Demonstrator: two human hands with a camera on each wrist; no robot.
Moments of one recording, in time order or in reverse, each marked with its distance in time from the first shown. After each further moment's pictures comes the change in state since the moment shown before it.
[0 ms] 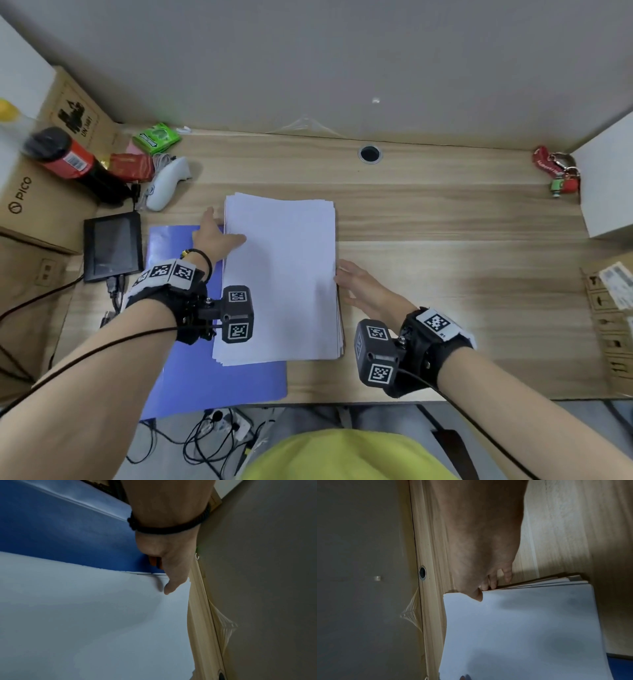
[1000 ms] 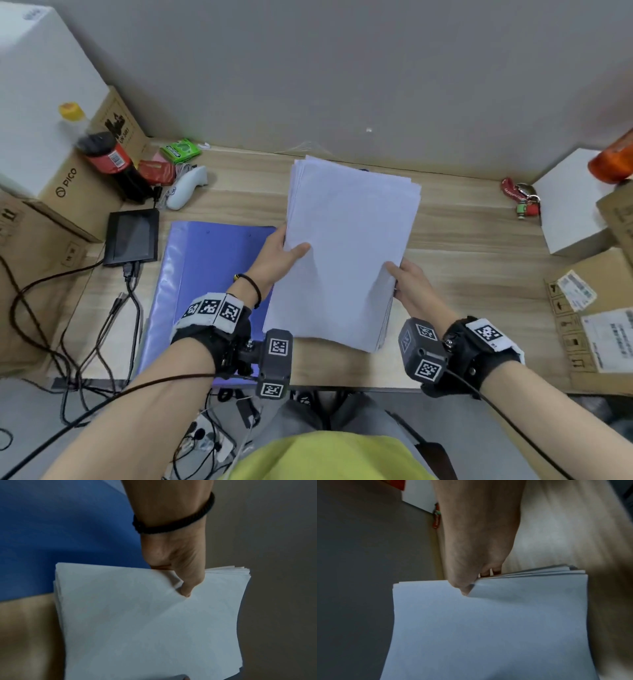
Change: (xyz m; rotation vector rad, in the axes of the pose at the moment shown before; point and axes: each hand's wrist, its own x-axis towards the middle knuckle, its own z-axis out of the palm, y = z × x) left_hand -0.144 0.036 0.049 -0.400 -0.361 0.422; right_hand -0.079 0.005 -0.051 0.090 0.326 -0.298
